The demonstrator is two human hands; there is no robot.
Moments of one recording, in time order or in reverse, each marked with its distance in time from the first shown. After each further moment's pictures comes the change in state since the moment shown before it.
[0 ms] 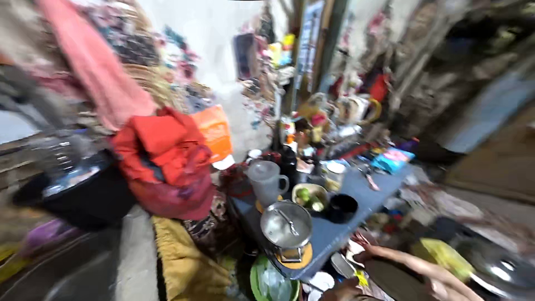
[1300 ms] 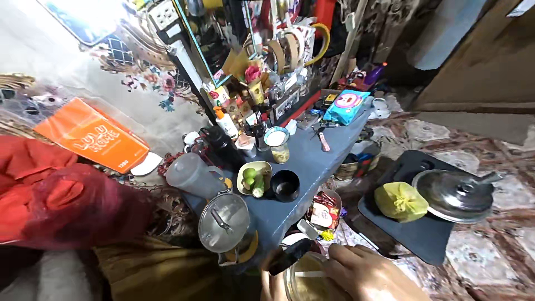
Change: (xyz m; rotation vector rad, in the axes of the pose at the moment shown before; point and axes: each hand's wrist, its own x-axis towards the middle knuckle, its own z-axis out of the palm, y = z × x) left_hand 0.099 -0.038 0.106 0.651 0.288 -0.384; right_hand -0.015 0.036 -0.119 -0.978 -0.090 0.042
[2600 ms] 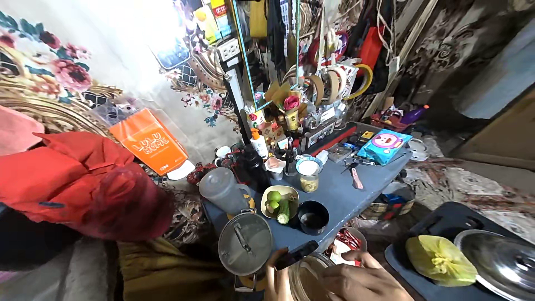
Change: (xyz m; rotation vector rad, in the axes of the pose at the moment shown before) left_hand 0.059 -0.012 -0.027 0.002 0.116 0.046; right_hand 0.066 0.005 0.005 0.270 0.209 -0.256
